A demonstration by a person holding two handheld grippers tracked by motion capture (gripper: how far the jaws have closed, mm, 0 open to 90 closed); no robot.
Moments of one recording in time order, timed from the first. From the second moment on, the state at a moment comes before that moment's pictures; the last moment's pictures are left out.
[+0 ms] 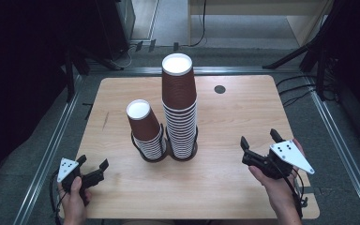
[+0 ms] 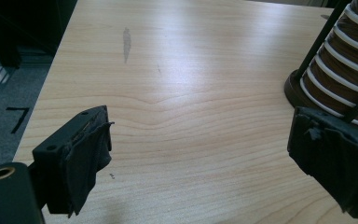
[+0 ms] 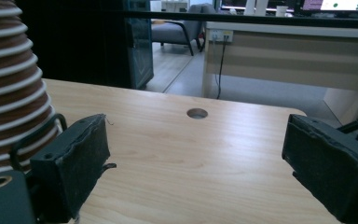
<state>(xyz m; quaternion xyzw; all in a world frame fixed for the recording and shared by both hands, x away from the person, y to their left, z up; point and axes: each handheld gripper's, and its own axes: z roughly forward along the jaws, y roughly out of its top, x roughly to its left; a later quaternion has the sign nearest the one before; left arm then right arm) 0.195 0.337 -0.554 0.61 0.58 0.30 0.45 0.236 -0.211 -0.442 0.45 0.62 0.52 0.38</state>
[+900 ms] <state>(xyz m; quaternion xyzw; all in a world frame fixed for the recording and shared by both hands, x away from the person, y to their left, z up) 0.196 0.335 -0.554 0.61 0.58 0.31 0.44 0.251 -0.148 -0.387 0.41 0.63 0.55 0.36</state>
